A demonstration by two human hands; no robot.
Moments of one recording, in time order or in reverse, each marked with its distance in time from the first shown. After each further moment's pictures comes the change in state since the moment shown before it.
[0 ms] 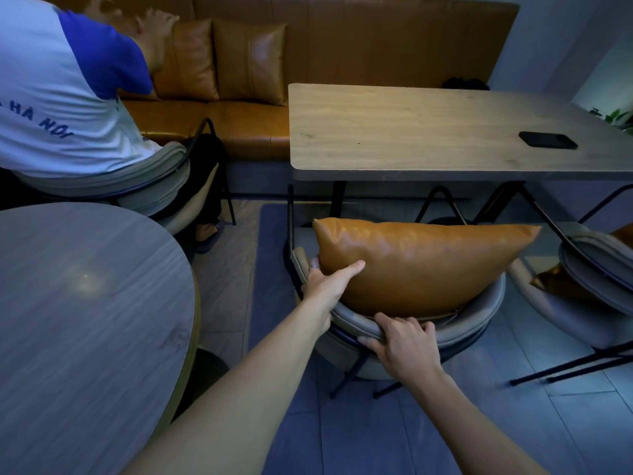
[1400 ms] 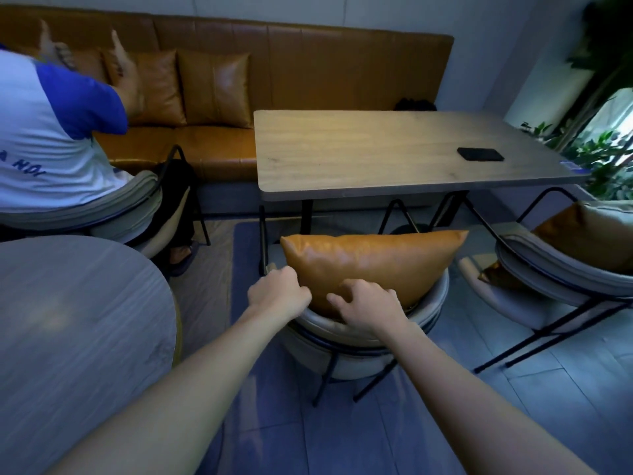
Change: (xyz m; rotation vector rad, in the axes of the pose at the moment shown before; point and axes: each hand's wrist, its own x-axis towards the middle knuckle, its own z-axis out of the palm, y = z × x) left_hand -0.038 0.040 -0.021 1.365 0.179 0.342; right_hand -0.001 -0.015 -0.102 0.288 -0.039 0.069
